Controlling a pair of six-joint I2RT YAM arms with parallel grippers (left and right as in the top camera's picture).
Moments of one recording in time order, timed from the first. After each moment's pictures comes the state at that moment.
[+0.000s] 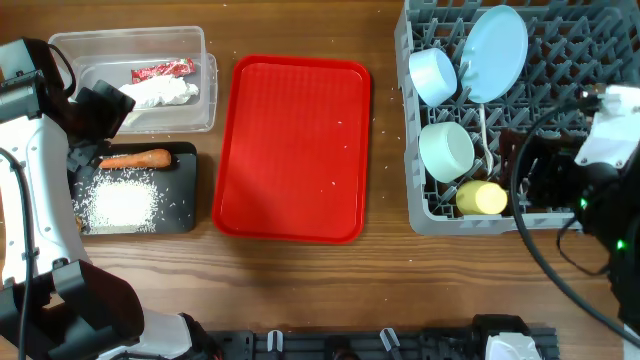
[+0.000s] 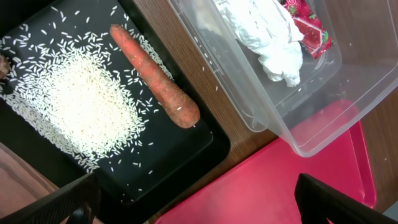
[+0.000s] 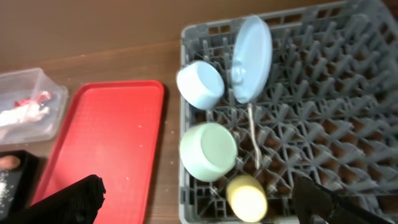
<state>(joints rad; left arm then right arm) 0.37 1.66 1.56 -1.14 0.10 -0.65 -0.03 0.99 1.58 -1.25 -0.09 0.11</state>
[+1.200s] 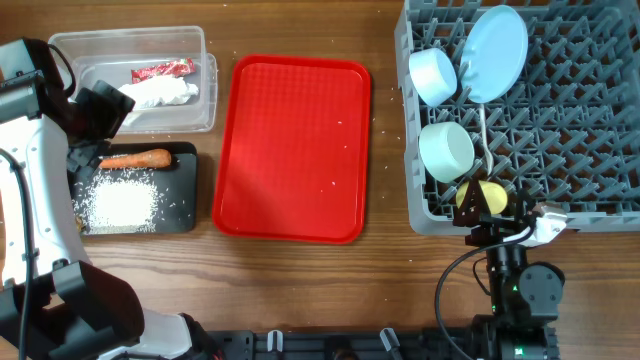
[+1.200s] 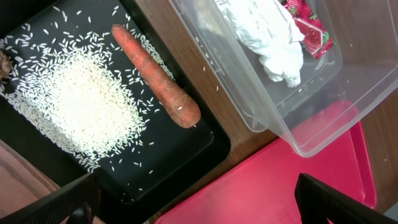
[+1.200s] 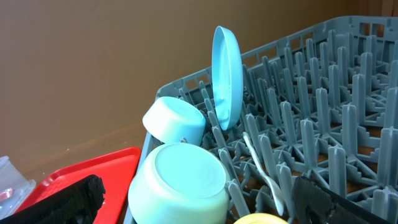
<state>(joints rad) 0.37 1.65 1.56 -1.14 0.09 -0.66 -0.03 0.02 0.05 -0.09 0.02 0.36</state>
